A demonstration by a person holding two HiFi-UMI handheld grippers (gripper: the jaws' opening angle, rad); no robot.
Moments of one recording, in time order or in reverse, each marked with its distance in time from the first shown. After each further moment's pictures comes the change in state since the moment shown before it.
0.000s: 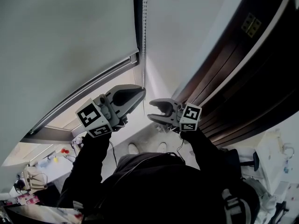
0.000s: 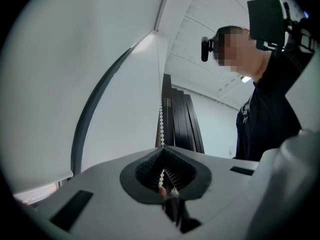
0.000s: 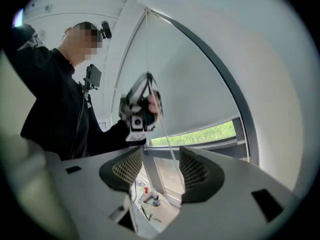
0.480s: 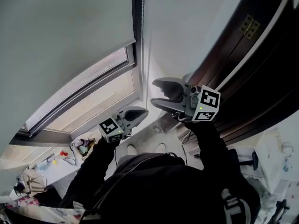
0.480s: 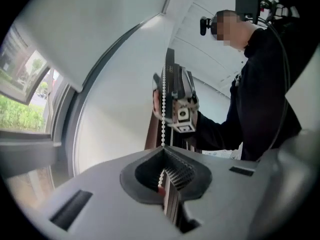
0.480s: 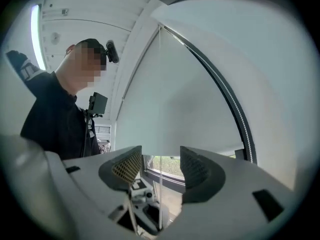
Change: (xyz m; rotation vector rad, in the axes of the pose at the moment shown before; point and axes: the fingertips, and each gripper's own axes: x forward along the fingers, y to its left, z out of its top) left arm -0.018 -0.003 -0.165 -0.083 0.159 -0.016; right arm -0.005 0.018 0.150 -0.123 -0.137 0.043
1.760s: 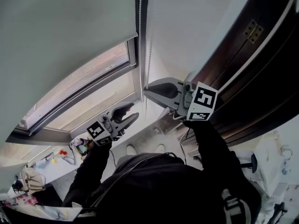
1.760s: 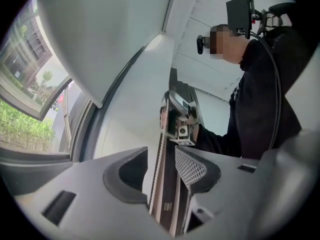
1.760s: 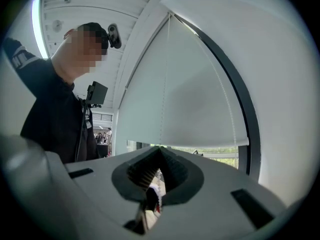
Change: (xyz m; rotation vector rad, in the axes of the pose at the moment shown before) left arm -0.046 0.014 0.041 0.026 -0.152 0.094; right arm 0.032 -0.001 0.005 -0.094 0.099 0.018
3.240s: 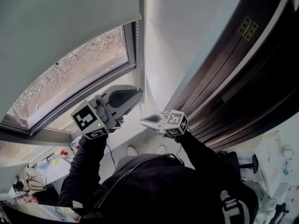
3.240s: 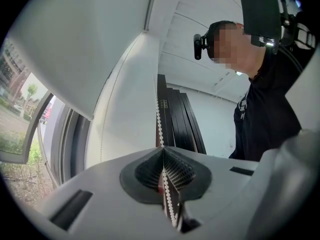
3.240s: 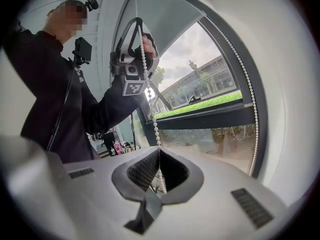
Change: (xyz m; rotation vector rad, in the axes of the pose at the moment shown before) left arm 0.058 -0.028 0.133 0.160 0.004 -0.079; right arm -0.010 0.036 -0.249 0.281 0.322 0.012
